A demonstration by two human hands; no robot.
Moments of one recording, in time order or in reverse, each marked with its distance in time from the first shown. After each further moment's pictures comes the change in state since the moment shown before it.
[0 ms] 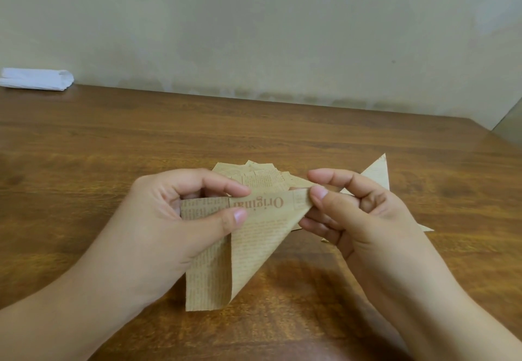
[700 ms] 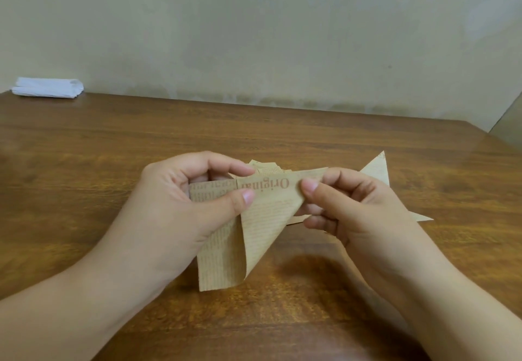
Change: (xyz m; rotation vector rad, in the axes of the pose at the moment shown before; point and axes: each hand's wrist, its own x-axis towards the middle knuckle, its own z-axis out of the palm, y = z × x) left_hand -0.004 0.001 0.004 -0.032 0.049 0.070; right_hand -0.002 0.003 0.001 -0.140 -0.098 -0.044
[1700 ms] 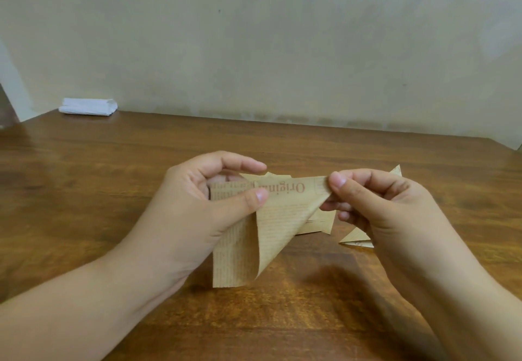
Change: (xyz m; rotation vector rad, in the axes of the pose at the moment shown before) left_hand -0.004 0.005 0.000 -0.122 -0.016 -0.026; right_hand 0.000 -0.004 -0.005 -0.096 0.119 -0.117
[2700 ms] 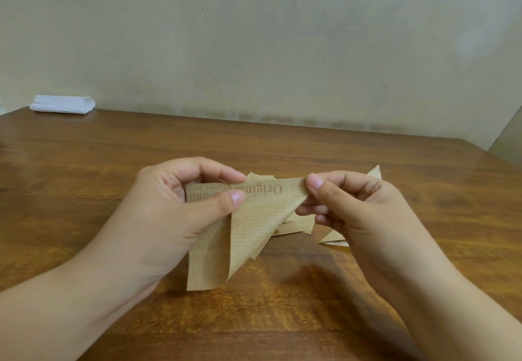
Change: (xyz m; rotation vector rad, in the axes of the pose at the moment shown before) left_hand 0.002 -0.002 0.001 0.009 0.030 0.021; right_hand 0.000 -0.001 0.000 0.000 -0.062 0.016
